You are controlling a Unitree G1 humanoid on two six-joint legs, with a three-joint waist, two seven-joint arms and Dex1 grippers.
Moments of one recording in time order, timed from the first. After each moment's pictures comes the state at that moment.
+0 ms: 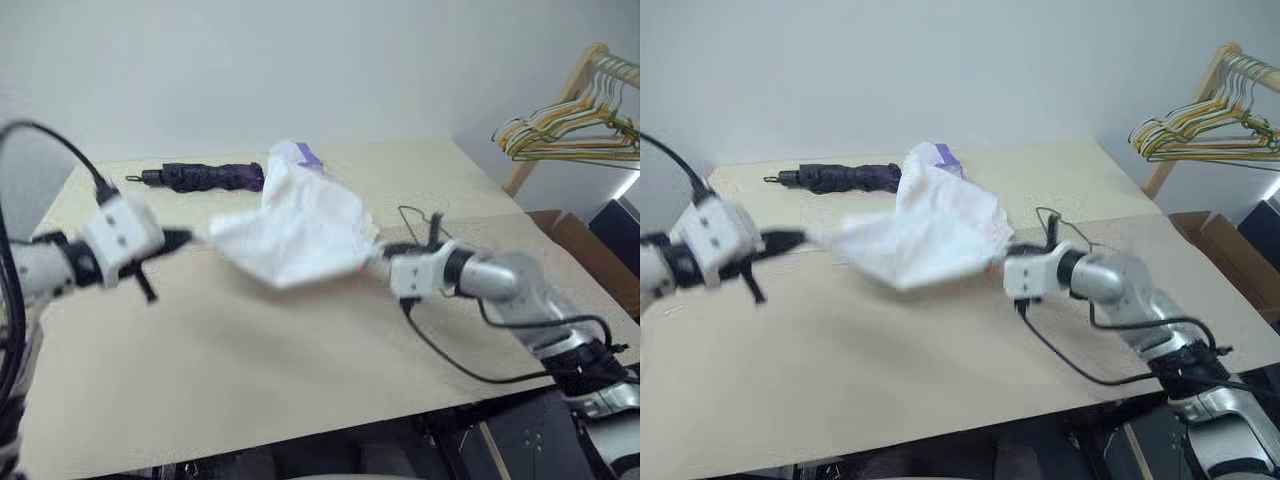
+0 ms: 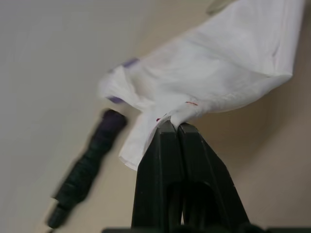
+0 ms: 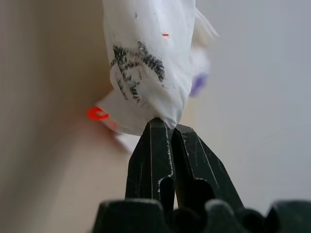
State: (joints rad) left arm -0.02 1.04 0.32 -0.38 -0.23 0.26 -1.05; right arm -0.45 -0.82 0.39 -0.07 -0.34 -0.22 0.69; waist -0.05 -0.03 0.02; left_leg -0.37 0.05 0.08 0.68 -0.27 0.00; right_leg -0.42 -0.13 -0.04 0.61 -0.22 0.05
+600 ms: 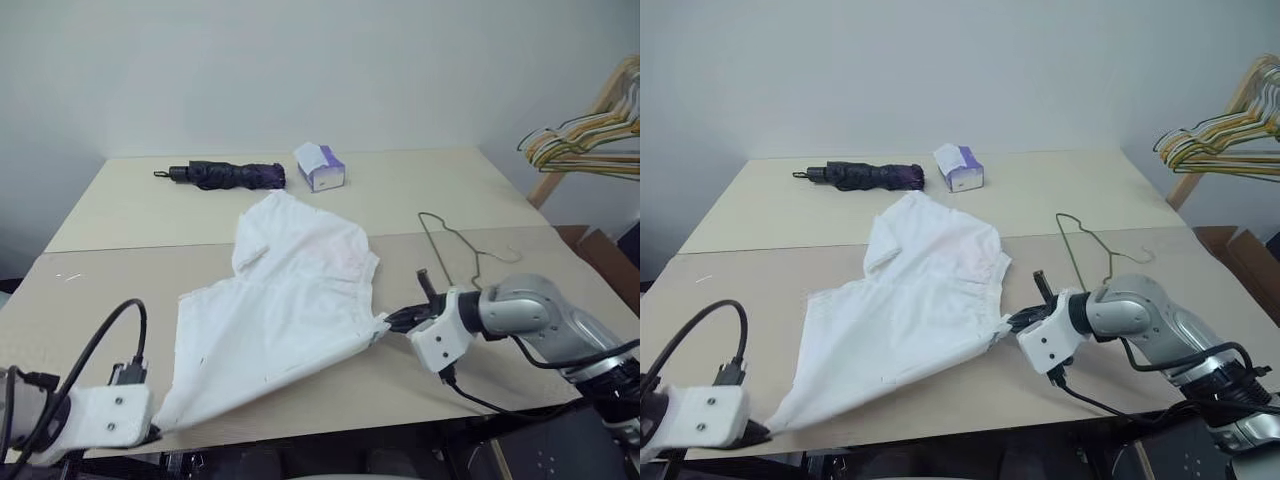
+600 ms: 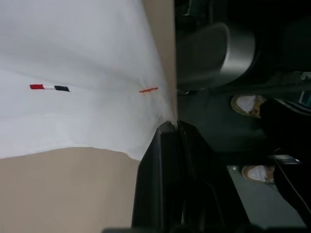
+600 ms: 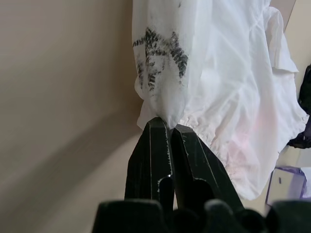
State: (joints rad) left arm 0.76 1.08 0.65 -0.74 -0.13 0.28 -1.51; right arm -0.36 -0.97 0.38 -0.19 -0.18 -0.41 1.03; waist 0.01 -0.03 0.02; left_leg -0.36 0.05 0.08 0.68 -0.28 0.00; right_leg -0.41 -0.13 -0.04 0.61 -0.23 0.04
